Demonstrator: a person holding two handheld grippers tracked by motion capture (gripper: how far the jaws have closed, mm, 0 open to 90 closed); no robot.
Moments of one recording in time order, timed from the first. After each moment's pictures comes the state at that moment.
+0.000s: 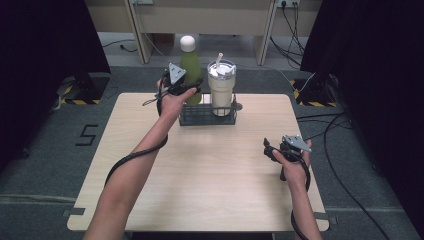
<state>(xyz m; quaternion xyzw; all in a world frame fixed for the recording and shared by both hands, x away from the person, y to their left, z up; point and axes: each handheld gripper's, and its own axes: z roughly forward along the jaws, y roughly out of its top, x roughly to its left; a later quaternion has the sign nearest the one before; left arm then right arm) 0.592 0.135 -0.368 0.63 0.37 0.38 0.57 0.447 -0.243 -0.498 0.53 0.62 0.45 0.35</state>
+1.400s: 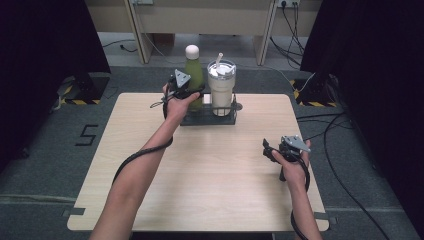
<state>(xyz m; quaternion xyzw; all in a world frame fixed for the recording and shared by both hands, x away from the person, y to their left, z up) 0.616 0.127 -0.409 0.65 0.40 0.37 0.54 0.448 -0.242 -0.501 0.53 0.63 0.45 0.34</state>
